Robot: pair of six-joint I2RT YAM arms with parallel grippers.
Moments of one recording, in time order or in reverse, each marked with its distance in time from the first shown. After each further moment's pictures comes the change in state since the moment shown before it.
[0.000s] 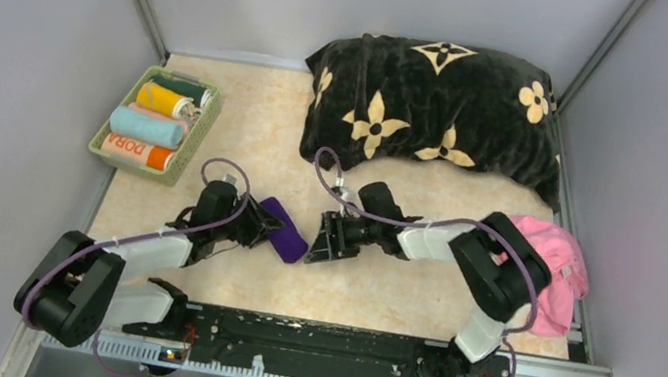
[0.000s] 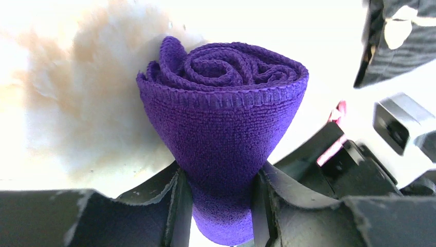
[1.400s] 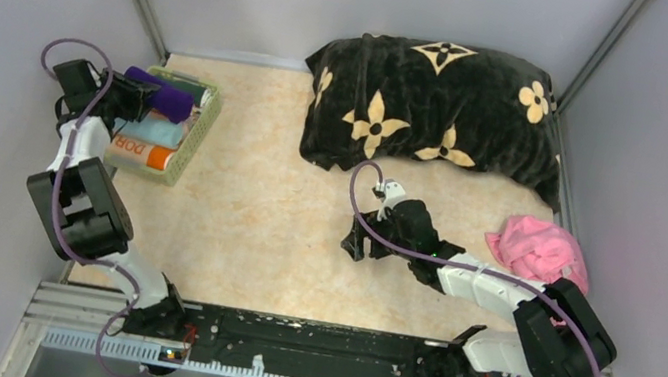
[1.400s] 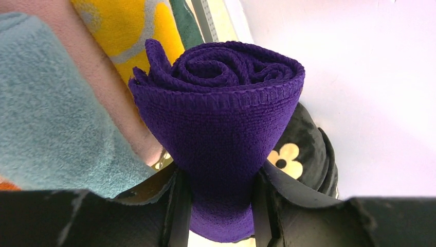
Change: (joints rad) left arm 0.926 0.438 0.967 -0.375 0.242 0.254; right arm -0.045 -0.504 -0.261 -0.102 0.603 -0.249
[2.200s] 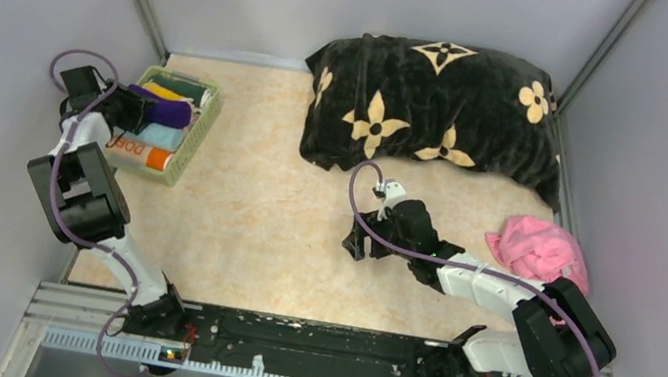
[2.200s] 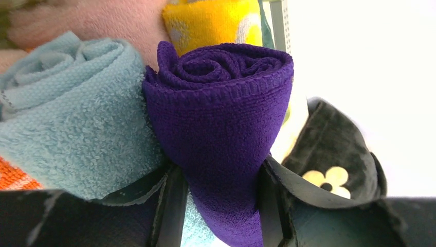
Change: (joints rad) left arm 0.017 0.124 0.031 -0.058 -0.095 0.080; right arm 0.000 0.005 0.000 0.003 0.023 -0.010
